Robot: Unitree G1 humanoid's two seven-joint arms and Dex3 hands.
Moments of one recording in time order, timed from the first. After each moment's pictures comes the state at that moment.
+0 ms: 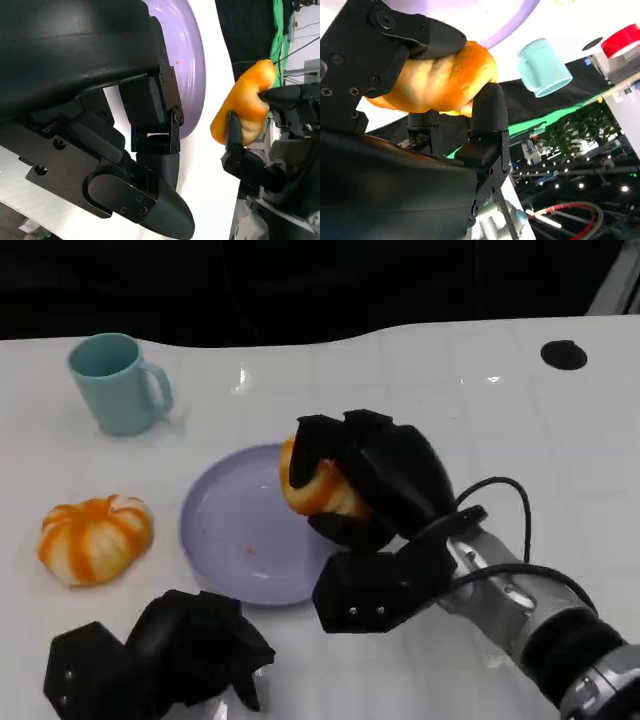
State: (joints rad) left arm -0.04 0.01 0.01 0.53 -0.17 -0.42 -0.44; right arm -0.73 0.04 0.50 0.92 -0.73 -0.46 -0.51
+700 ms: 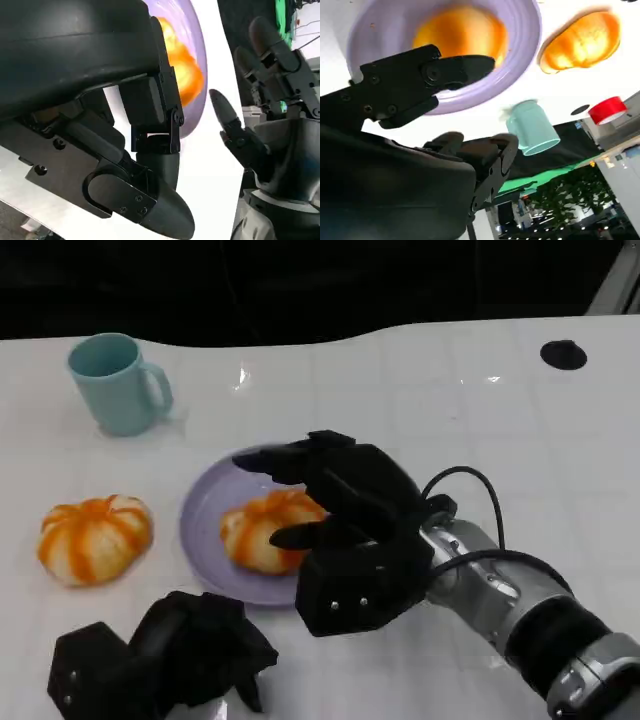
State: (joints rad) left arm -0.05 0.01 0.01 0.54 -0.17 -0.42 -0.44; right arm -0.75 0.05 0.53 0.89 -0.68 -0.42 -0.20
